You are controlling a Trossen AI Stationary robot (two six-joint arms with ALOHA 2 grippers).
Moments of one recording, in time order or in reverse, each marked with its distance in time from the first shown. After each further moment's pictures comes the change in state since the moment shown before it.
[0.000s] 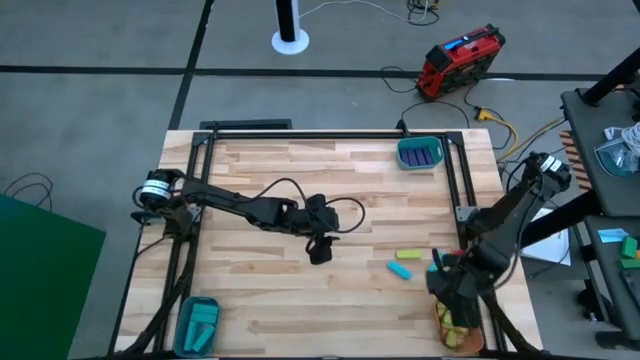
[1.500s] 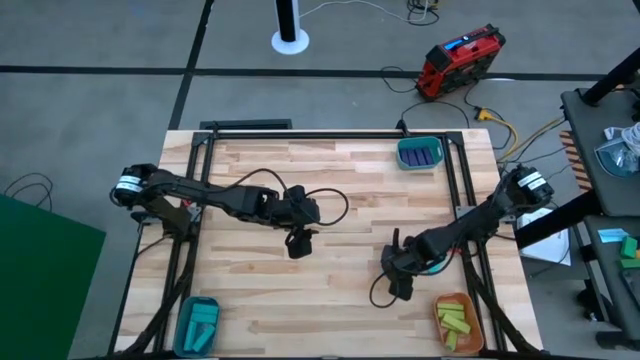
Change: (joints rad) left arm 0.001 -0.199 0.000 -0.317 -0.001 -0.041; right arm -0.375 0.302 -0.234 0.450 0.188 -0.092
